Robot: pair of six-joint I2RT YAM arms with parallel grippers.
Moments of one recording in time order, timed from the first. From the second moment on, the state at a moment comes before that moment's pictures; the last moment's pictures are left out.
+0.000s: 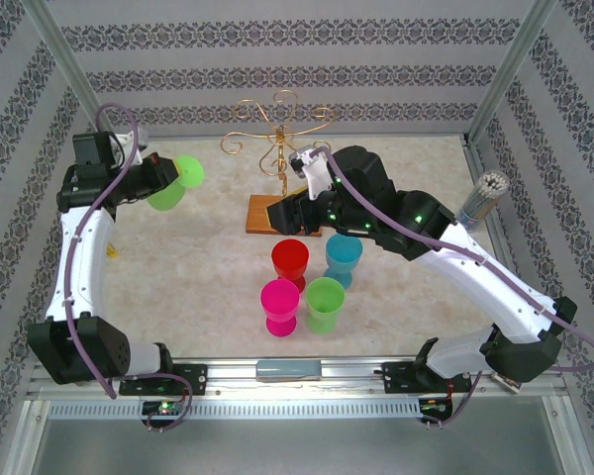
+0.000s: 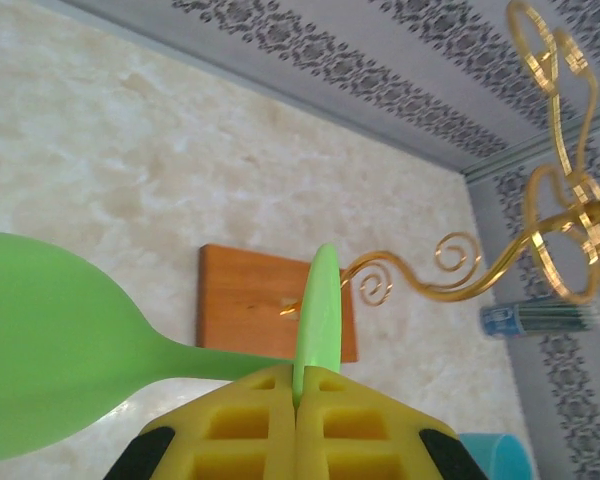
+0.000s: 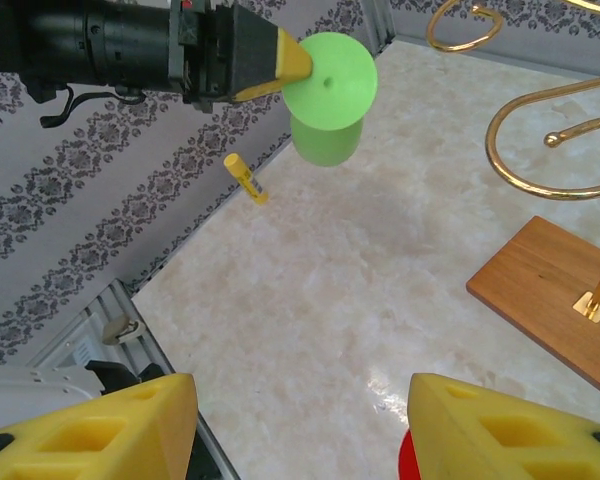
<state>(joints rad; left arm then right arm) 0.21 1.33 1.39 -0.74 0.65 -0.32 0.89 1.36 1.67 -0.79 -0.17 0.38</state>
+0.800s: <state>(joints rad) 0.07 1.12 1.22 -0.76 0.38 0.10 0.89 1.29 1.58 -0.75 -0.23 0.39</state>
